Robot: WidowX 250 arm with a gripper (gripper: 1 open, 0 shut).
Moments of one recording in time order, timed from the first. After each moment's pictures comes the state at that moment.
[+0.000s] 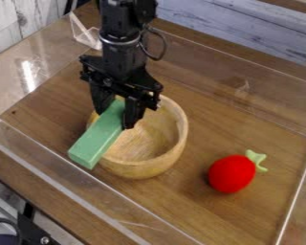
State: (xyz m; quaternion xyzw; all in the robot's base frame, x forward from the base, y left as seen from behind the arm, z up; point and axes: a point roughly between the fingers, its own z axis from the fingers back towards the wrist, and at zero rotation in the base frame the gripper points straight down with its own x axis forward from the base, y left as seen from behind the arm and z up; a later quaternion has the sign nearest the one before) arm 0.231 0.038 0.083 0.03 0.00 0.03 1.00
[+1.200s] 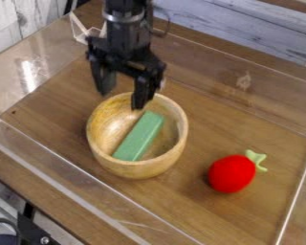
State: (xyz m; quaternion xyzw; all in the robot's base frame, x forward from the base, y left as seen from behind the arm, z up) arm 0.248 0.045 0.112 0.02 -0.03 0.02 1.00
